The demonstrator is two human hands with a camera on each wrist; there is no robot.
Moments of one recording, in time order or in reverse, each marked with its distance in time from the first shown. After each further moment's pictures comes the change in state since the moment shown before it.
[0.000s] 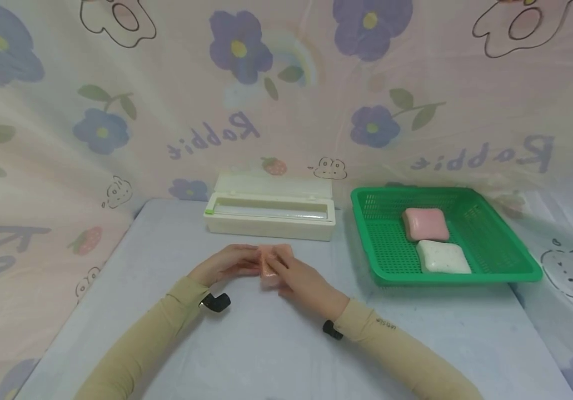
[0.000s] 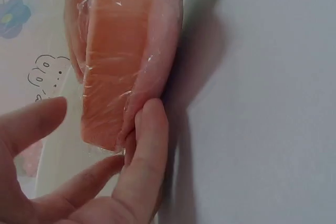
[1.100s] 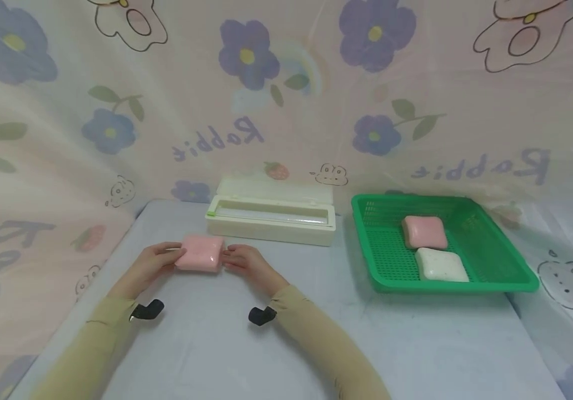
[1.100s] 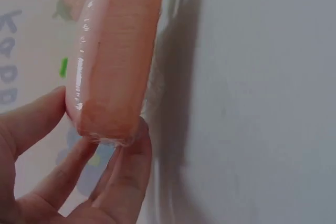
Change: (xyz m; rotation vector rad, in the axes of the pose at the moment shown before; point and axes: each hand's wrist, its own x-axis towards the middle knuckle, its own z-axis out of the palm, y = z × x) left_hand -0.094 -0.003 -0.123 0.228 0.468 0.139; right_hand 0.119 -0.030 0.053 1.701 0.107 0.567
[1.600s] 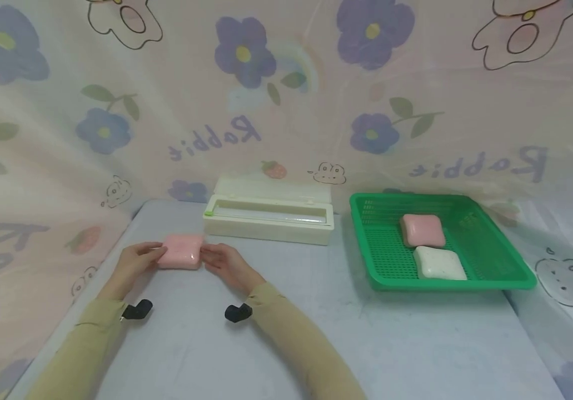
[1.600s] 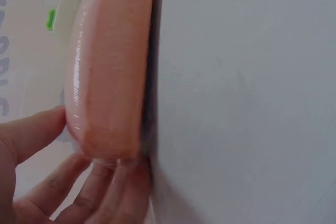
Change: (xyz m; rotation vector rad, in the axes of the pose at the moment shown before) left_hand 0.001 -0.008 -0.030 0.229 0.236 0.031; right_hand 0.031 0.016 0.035 0.162 -0.052 0.056
